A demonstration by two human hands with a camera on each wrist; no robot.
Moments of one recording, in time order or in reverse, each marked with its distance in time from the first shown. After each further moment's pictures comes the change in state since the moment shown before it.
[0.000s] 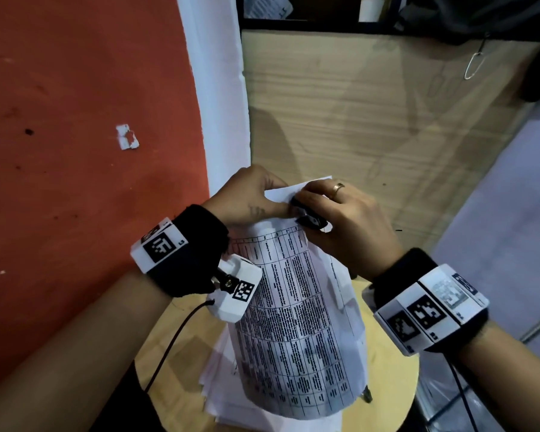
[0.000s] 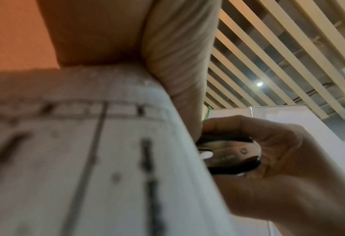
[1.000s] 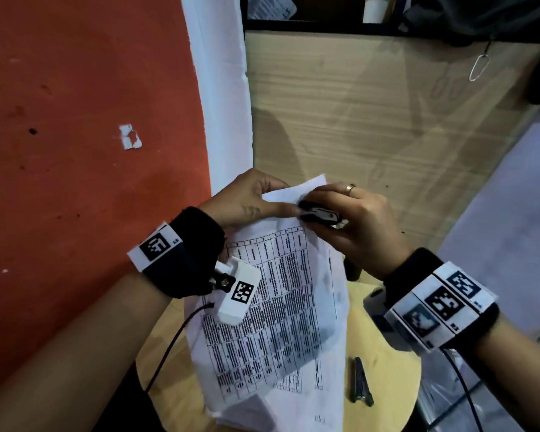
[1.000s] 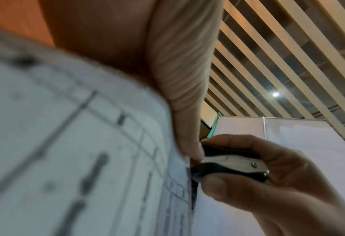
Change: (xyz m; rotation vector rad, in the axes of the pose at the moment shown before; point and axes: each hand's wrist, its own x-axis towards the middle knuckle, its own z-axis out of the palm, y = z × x) left_hand -0.005 -0.005 0.001 -0.304 -0.040 -0.022; right_hand -0.004 0.009 0.000 0.261 0.030 0.108
